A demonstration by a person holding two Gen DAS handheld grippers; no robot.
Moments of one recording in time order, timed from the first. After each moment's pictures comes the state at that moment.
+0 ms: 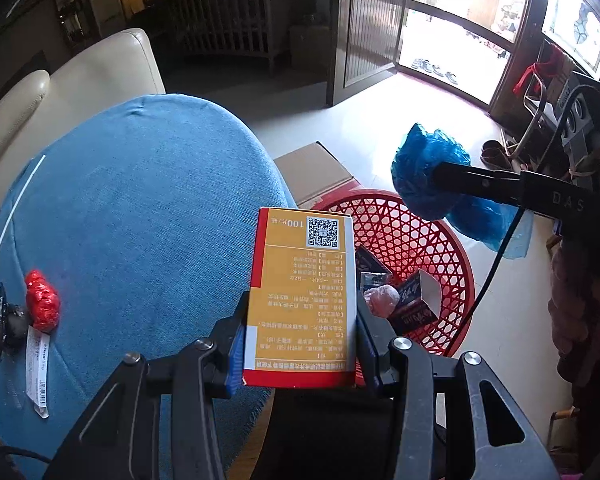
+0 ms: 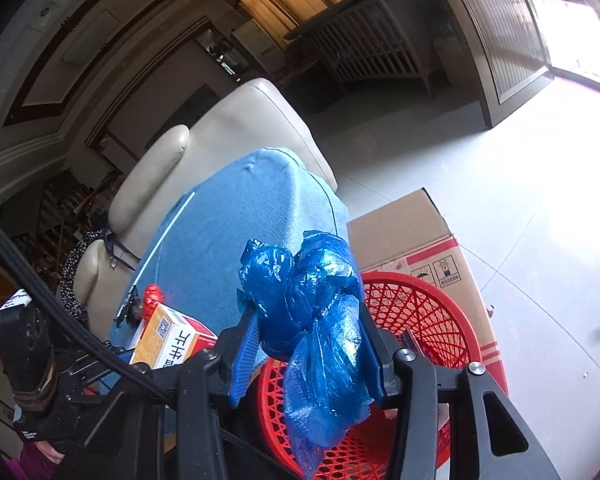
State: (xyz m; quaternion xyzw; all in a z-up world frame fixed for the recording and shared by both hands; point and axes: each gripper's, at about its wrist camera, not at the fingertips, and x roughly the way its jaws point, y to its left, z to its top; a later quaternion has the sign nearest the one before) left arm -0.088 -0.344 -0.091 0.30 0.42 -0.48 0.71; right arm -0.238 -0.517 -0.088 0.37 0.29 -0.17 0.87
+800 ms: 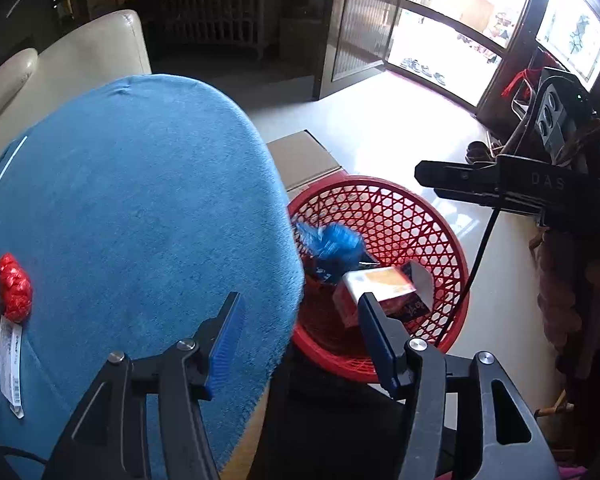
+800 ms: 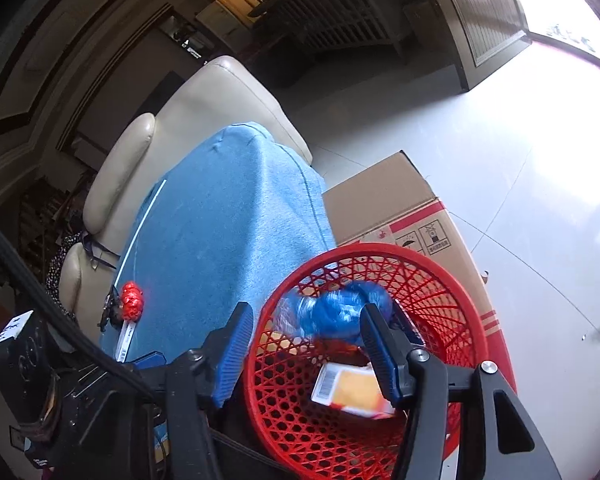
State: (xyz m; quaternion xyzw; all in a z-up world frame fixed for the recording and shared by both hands) left arm -0.073 -0.333 -0.111 0.28 0.44 -0.50 0.70; right arm -0.219 -0.524 -0.113 0.40 0.34 -0.19 0.83
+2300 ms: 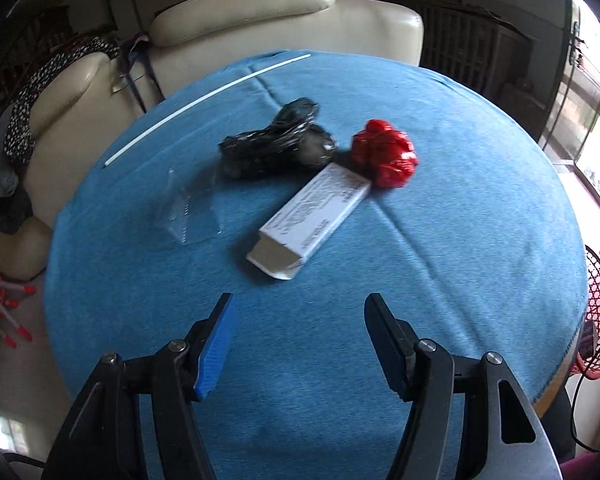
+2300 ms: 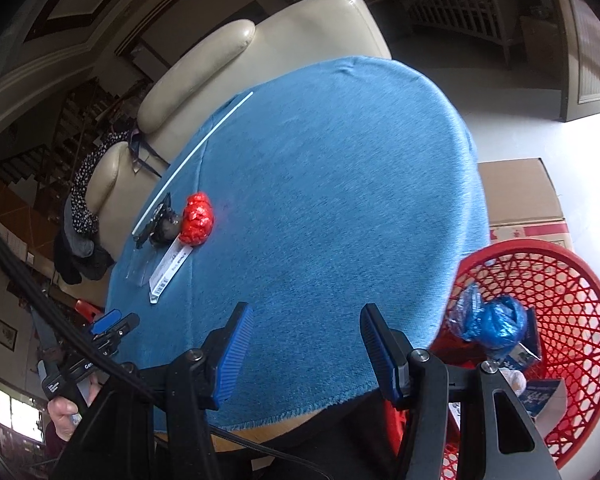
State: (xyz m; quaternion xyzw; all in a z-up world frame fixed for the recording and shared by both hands) left arm 0.082 -0.075 -0.115 0.16 0.44 -0.19 0.86; right arm -0.087 -0.404 -0.102 0.31 0.42 -0.06 0.85
